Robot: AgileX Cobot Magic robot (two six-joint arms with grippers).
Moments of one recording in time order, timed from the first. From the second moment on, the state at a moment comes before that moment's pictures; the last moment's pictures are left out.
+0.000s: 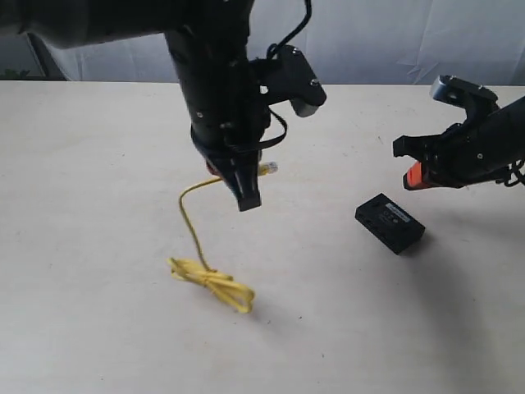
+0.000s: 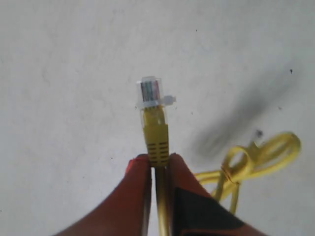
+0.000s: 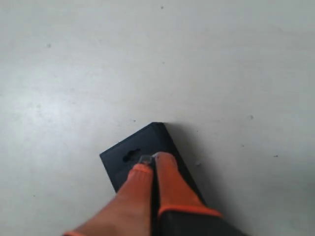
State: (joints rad) left arm -0.77 1.86 -1.60 0.05 1.18 0.47; right arm -0.01 1.80 -0.97 0.81 0.59 -0.67
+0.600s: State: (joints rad) left arm -0.74 1.76 -1.24 0.05 0.86 0.47; right arm -0.01 1.70 -0.89 0.60 0.55 -0.54
